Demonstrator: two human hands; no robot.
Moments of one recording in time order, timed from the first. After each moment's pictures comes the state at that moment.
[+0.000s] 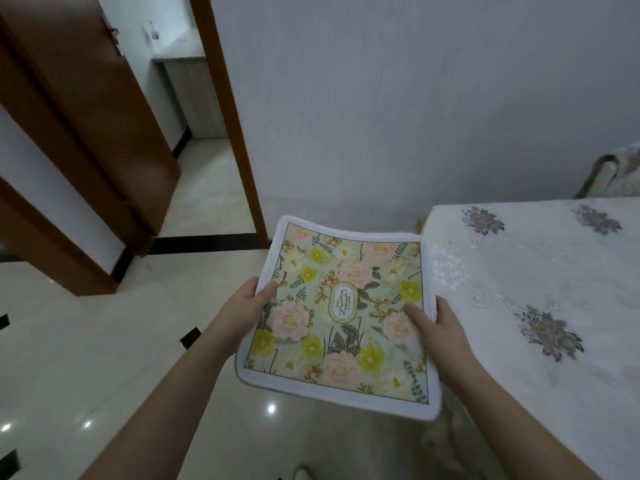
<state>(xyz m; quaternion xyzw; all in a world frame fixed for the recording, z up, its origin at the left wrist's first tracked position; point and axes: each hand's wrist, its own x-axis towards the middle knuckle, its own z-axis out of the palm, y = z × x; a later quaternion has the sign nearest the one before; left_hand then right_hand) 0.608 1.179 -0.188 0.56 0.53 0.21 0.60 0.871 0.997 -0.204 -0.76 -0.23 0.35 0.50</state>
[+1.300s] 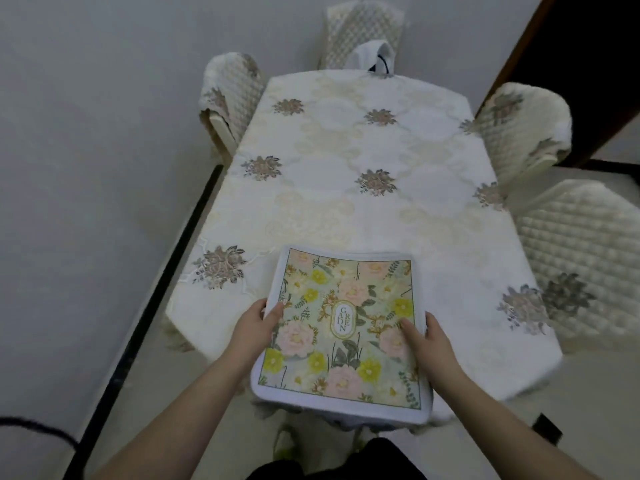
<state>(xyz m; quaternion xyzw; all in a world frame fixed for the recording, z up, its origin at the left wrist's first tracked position) 1.132 1.262 -0.302 0.83 0.05 -0.22 0.51 1.005 0.972 -0.287 -0.76 0.35 0.01 0.55</state>
